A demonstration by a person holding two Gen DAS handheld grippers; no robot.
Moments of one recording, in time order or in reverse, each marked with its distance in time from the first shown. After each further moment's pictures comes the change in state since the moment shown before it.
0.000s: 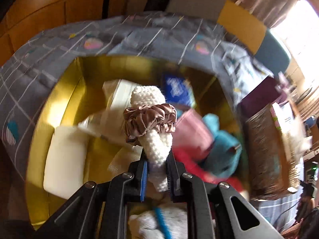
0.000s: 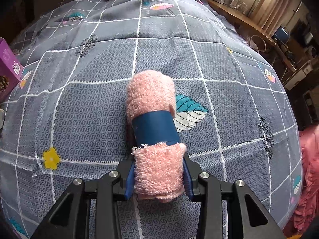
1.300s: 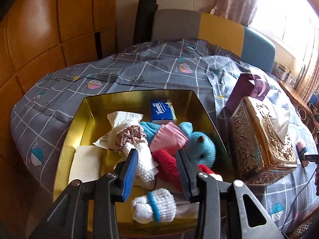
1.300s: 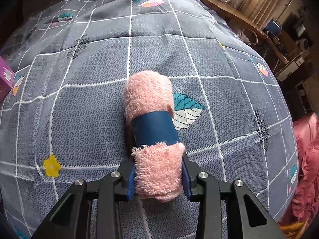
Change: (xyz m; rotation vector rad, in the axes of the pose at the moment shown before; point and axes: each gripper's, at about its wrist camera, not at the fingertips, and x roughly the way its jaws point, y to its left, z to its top) left arm -0.069 -0.042 -0.029 0.179 -0.224 0.068; right arm 0.001 -0.009 0.013 0.061 0.041 -0.043
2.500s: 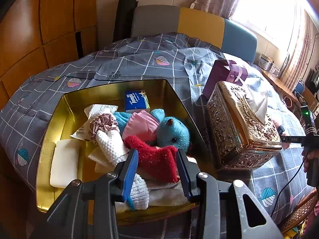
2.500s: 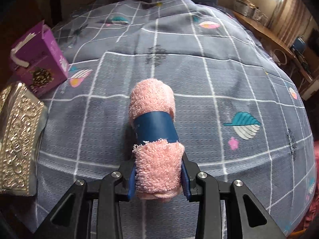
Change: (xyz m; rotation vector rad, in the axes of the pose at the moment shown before) left arm -0.005 -0.024 -0.018 0.064 0.025 -0.114; right arm -0.048 0.097 -0.021 -0.150 -0.075 0.231
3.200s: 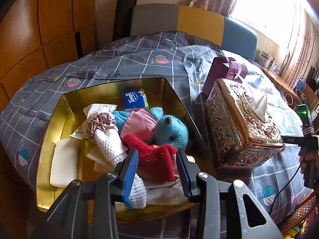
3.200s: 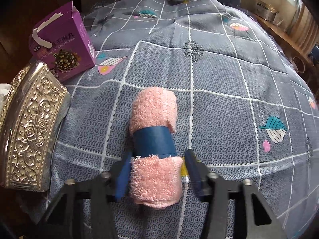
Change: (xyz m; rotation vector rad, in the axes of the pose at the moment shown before) left arm 0.002 -0.005 -0.001 0.012 0.011 0.017; right arm 0.012 0.022 -0.005 -0.052 -0.004 0.062
